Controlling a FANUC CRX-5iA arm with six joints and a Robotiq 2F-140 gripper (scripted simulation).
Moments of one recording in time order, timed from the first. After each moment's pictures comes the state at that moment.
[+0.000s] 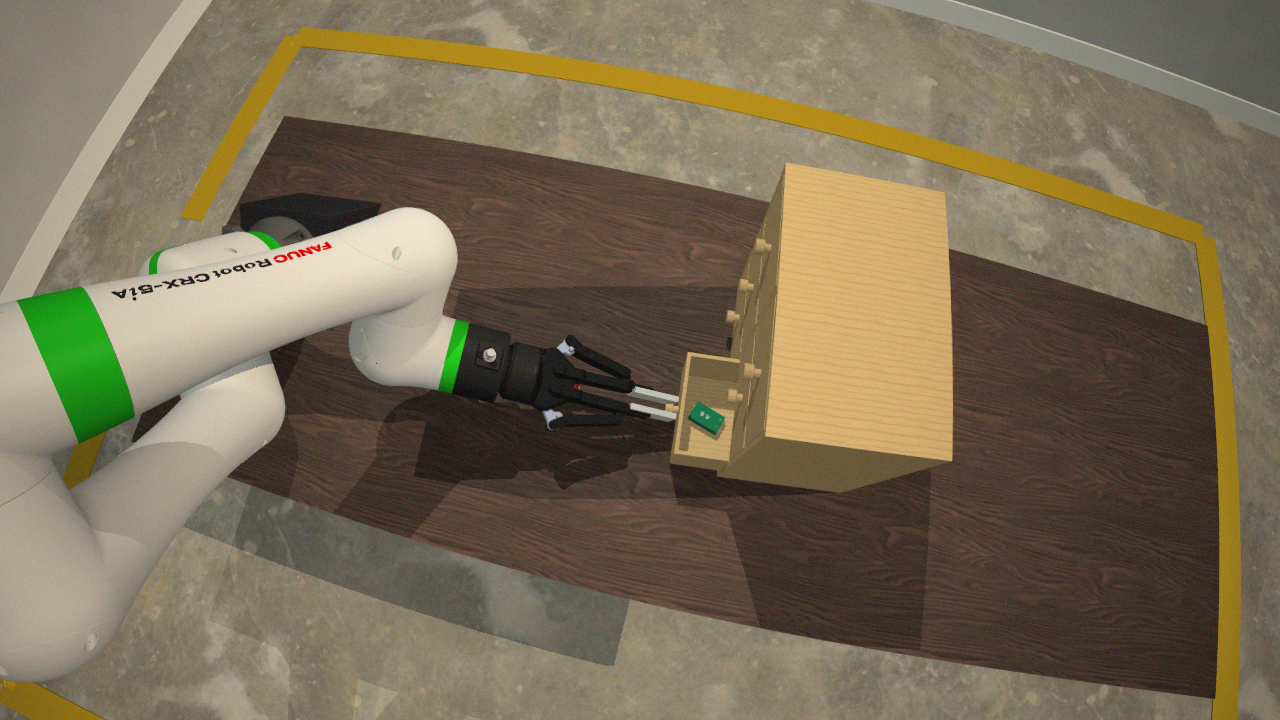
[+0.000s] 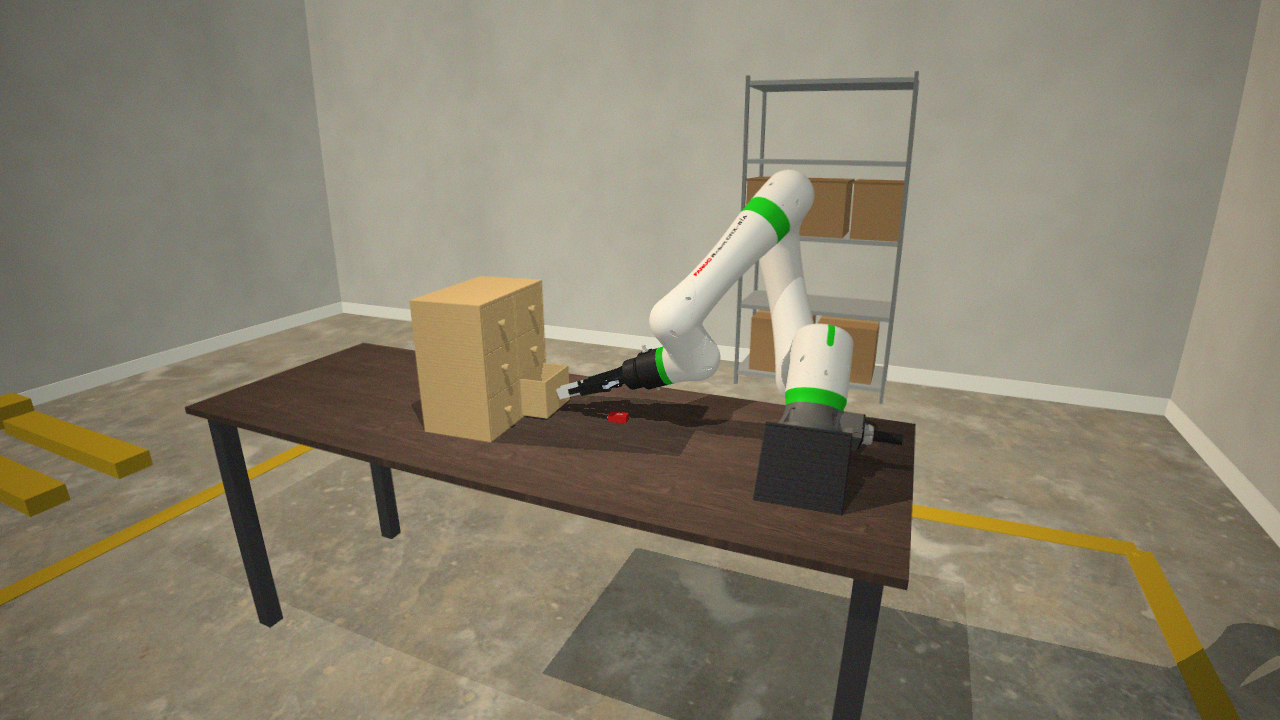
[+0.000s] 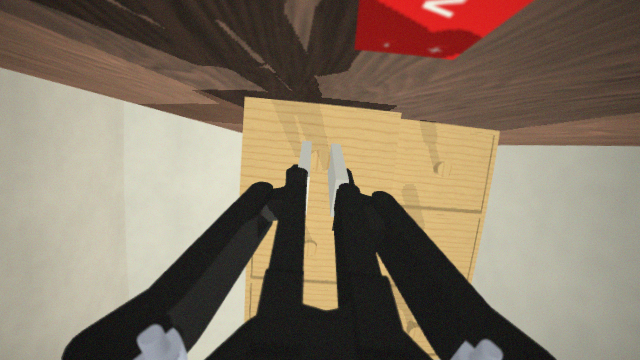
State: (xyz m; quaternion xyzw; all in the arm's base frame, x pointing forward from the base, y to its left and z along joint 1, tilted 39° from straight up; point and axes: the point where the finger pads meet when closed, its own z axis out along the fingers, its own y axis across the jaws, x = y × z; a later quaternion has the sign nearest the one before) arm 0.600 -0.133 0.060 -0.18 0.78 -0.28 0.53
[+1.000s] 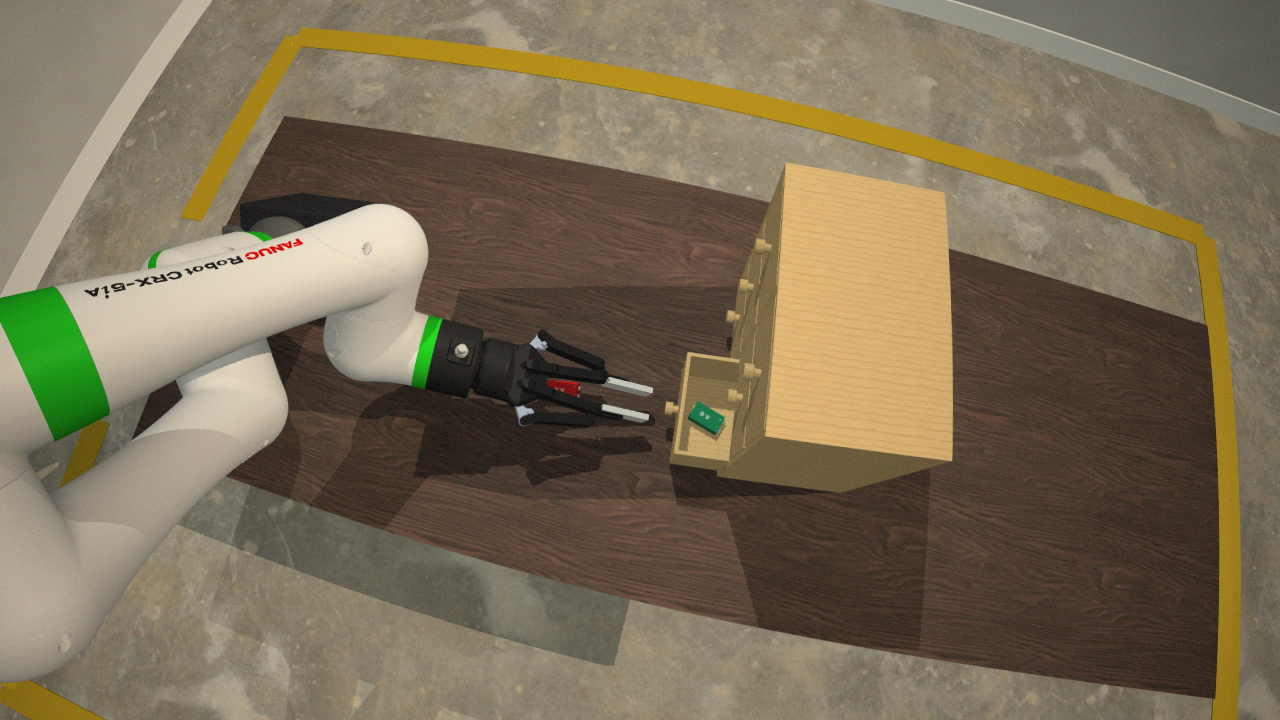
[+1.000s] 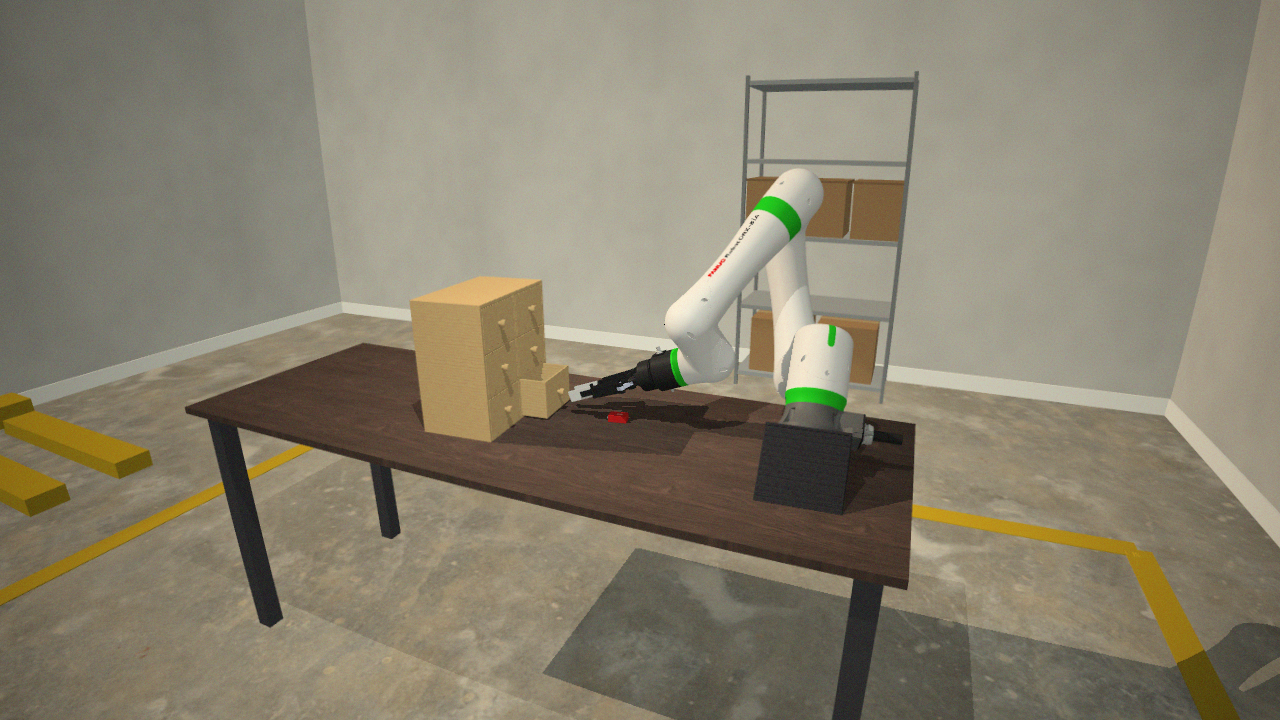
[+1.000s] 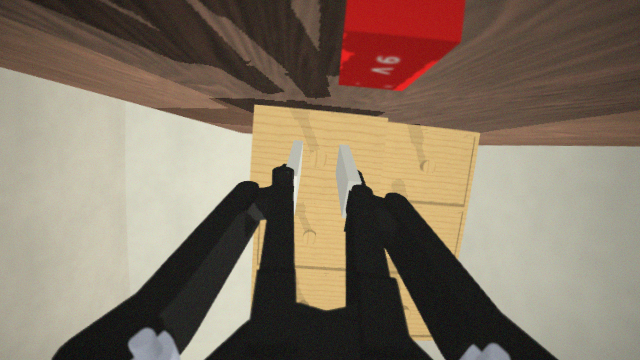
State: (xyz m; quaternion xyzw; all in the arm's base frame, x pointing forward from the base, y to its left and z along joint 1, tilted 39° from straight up) arm 0.564 -0.131 0.060 -0.18 0.78 -0.28 0.53
